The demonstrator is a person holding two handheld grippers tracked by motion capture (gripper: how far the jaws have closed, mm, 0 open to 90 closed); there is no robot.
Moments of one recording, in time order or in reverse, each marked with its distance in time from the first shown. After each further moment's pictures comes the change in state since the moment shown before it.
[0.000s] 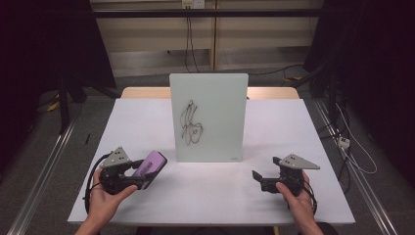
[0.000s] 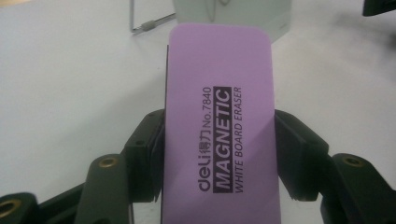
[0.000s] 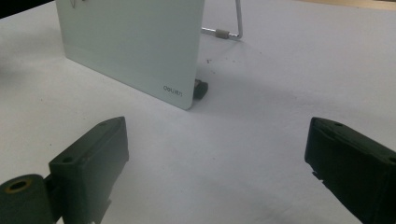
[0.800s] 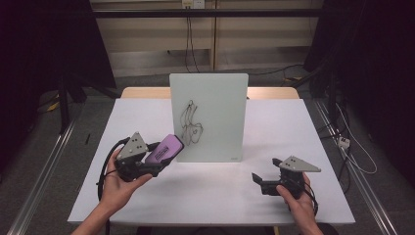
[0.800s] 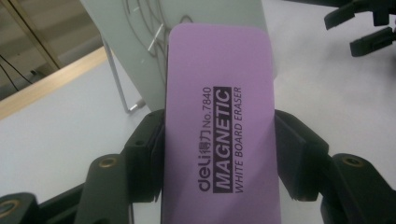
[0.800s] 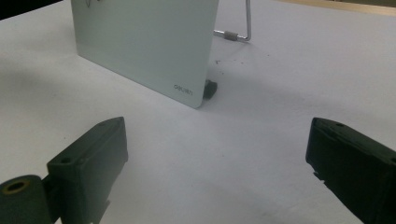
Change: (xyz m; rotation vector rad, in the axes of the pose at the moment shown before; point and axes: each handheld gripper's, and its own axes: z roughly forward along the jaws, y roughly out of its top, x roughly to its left) left arm -0.024 0.062 0.014 -0.098 0.030 0.180; right arm 0.004 -0.001 -0.005 -0.007 0.021 -0.021
